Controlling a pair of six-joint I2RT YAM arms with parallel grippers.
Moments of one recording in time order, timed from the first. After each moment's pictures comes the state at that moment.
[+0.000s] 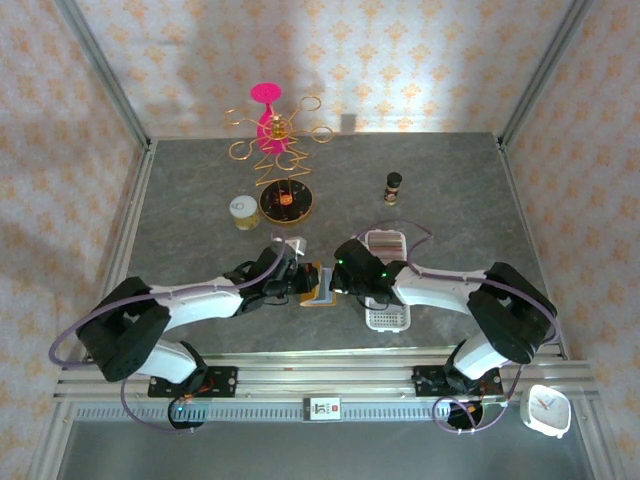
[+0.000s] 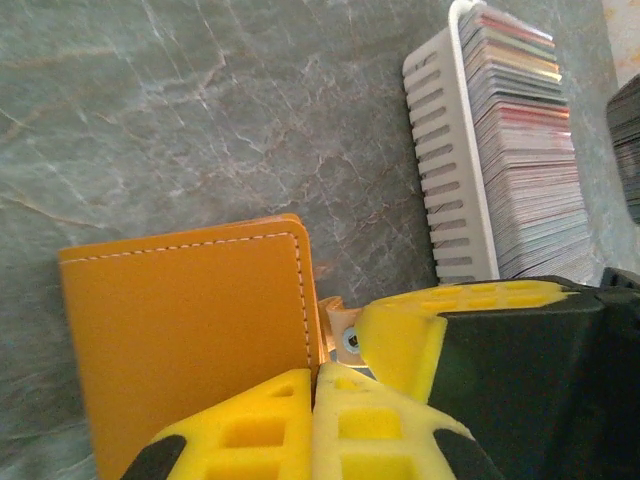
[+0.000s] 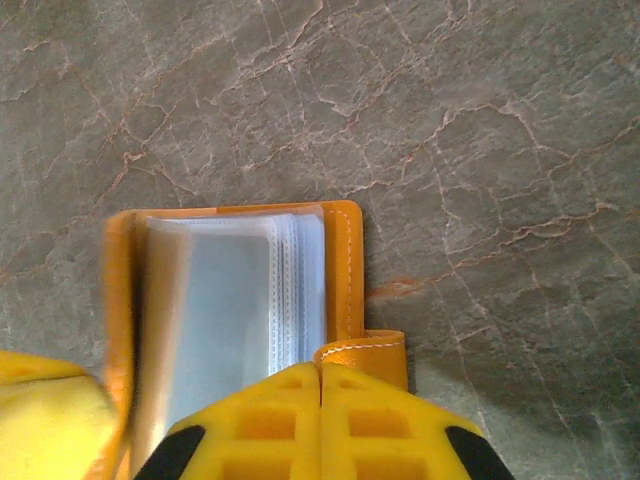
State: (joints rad) left arm -0.73 1.43 0.56 0.17 0.14 -0.84; right arm 0.86 1.52 0.73 -0.14 0.03 0.93
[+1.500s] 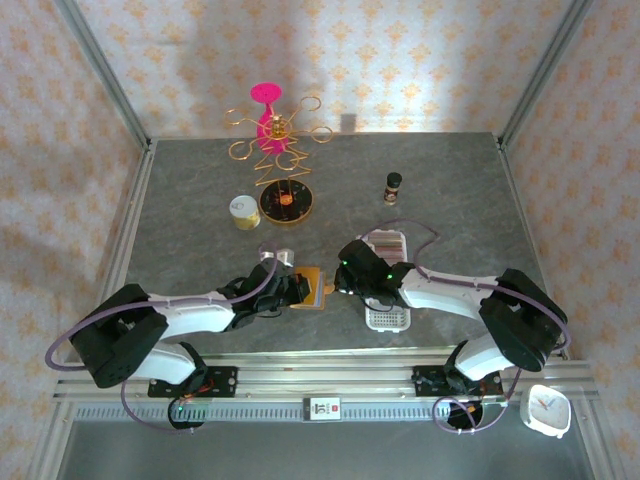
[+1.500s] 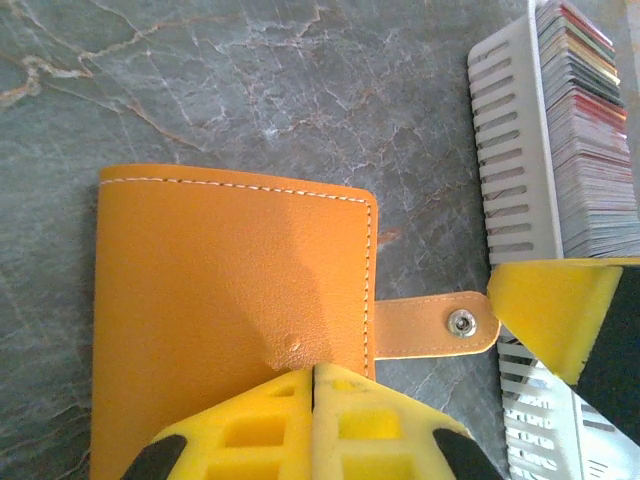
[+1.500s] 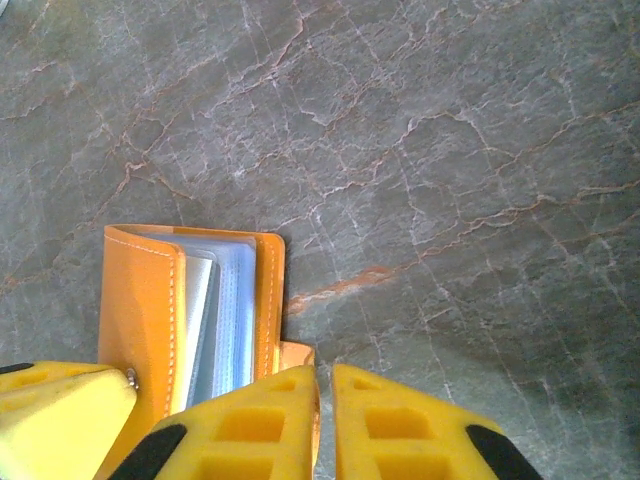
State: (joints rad) left arm -0.75 1.36 0.40 0.29 0.05 -0.93; right arm 0.86 1.46 0.72 -0.17 0.05 0.94
